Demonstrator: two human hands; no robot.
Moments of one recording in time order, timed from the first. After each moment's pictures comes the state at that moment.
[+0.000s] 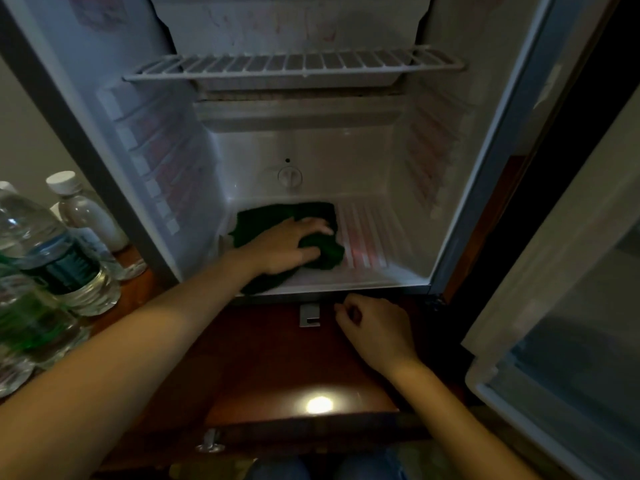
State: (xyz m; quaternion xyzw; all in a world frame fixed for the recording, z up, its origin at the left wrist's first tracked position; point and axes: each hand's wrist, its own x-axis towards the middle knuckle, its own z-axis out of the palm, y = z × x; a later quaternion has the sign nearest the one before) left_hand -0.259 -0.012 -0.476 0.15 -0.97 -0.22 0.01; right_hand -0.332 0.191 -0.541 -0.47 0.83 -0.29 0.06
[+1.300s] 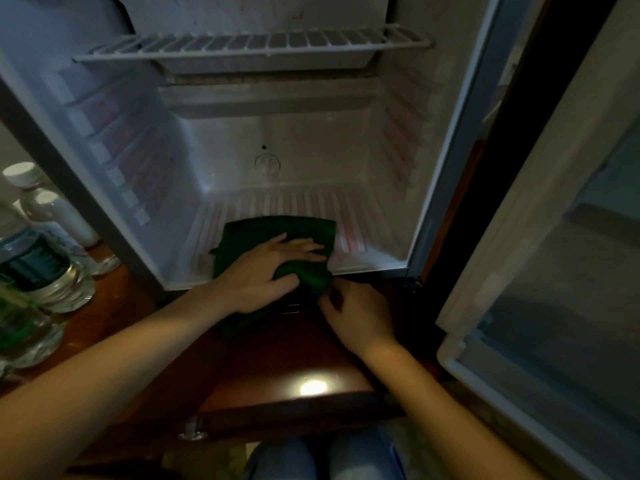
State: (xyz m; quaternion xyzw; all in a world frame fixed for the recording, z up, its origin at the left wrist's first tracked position) left_hand -0.222 0.035 -0.499 0.04 -0.96 -0.25 0.09; right_hand -0.330 0.194 -0.538 -0.47 0.82 -0.32 0.09
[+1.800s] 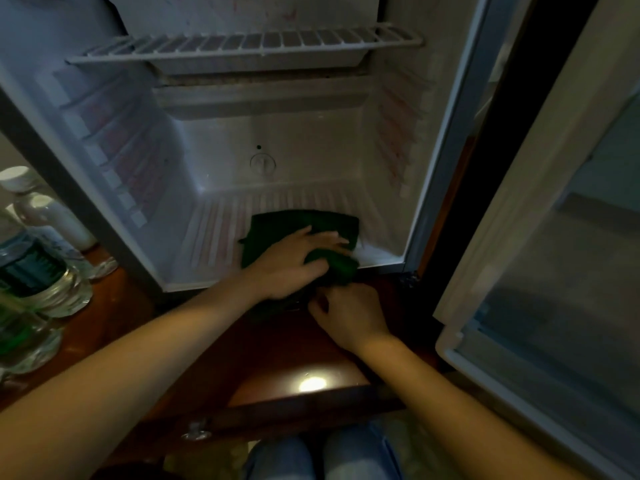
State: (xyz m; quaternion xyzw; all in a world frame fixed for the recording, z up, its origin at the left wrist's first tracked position) left_hand -0.262 0.047 -0.500 0.07 -0.95 -0.28 0.06; right_hand -0.323 0.189 -0.539 -0.55 0.81 -0.19 0.02
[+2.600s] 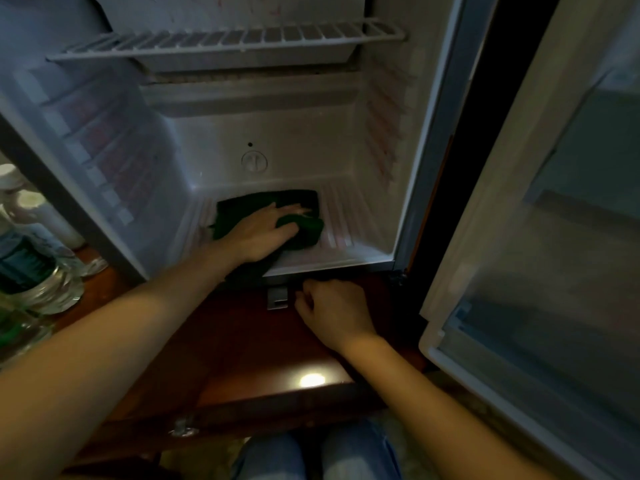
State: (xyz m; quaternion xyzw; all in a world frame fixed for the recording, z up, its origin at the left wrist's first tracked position) left_hand -0.277 0.008 -0.486 0.21 -0.94 -0.25 0.04; right_hand -0.324 0.188 -0.538 -0.55 0.81 -0.20 0.03
